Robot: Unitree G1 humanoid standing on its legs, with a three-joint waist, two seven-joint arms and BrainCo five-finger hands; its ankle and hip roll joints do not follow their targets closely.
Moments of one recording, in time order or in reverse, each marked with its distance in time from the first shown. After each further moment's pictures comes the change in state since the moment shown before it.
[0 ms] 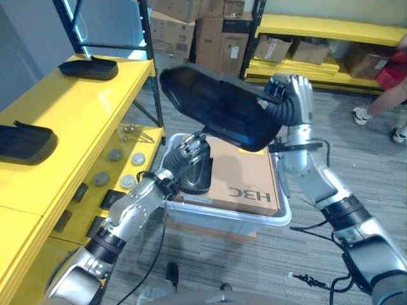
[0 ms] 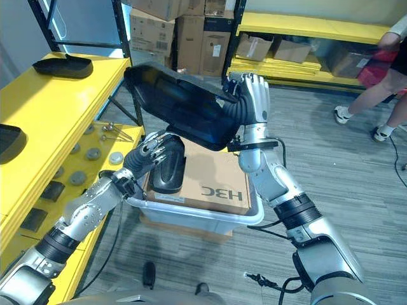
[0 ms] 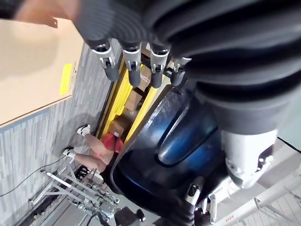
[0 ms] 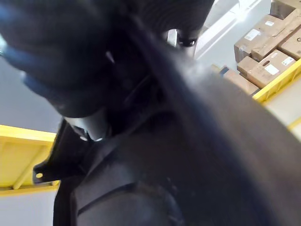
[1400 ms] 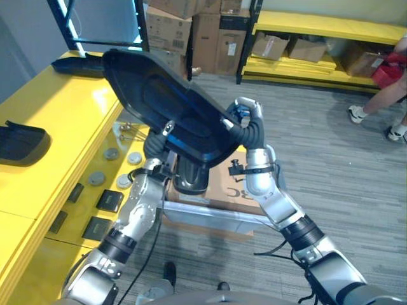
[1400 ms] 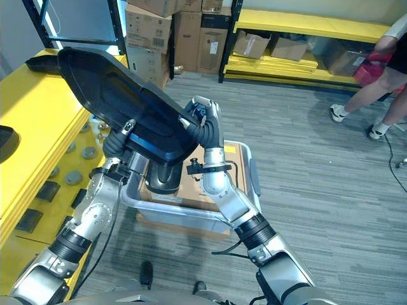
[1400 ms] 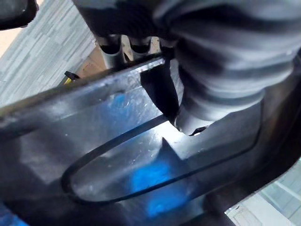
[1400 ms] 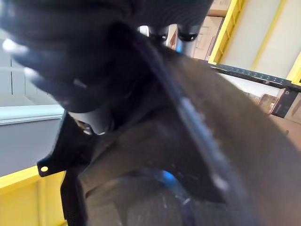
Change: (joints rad) left arm 0.002 -0.113 0.040 0.074 0.024 -0.422 0.197; right arm 0.115 0.304 0.072 -0.053 0.212 -0.164 0.041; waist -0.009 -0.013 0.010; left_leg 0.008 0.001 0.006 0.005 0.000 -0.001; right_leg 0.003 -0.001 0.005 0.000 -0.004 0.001
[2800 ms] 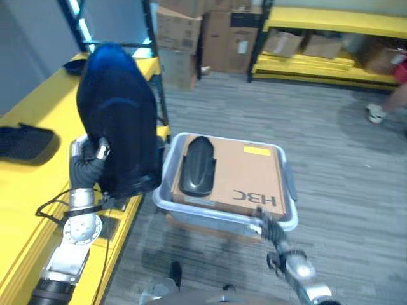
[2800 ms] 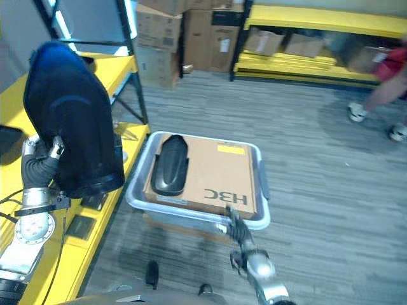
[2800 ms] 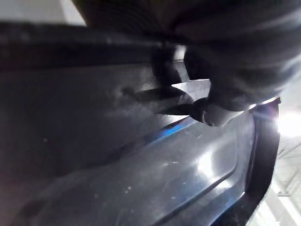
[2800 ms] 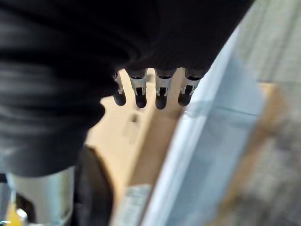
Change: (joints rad) left arm 0.432 0.282 0.360 -0.284 0.957 -0.167 0.297; right arm 0.596 -0.014 -0.147 0.542 0.438 0.008 0.608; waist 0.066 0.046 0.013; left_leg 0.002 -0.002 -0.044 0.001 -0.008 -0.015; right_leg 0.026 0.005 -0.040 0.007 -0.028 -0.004
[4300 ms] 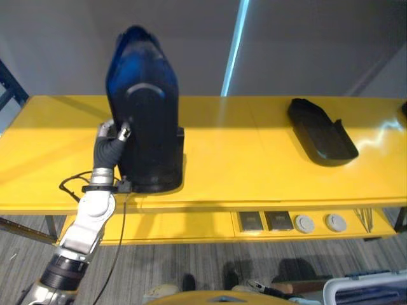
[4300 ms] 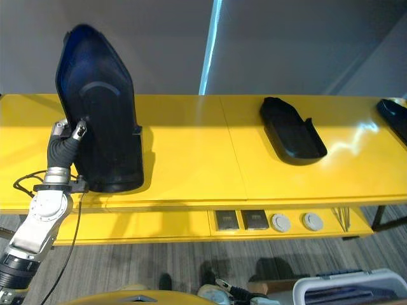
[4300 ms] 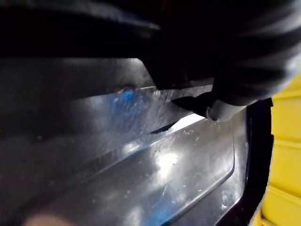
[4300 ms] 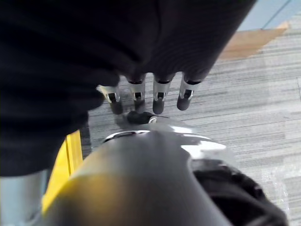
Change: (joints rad) left arm -0.172 -0.003 -0.125 0.033 -0.230 0.259 -0.123; right arm -0.169 0.123 -0.084 0.680 0.049 0.447 0.241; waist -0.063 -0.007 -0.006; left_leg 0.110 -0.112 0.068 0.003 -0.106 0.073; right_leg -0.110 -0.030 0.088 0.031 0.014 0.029
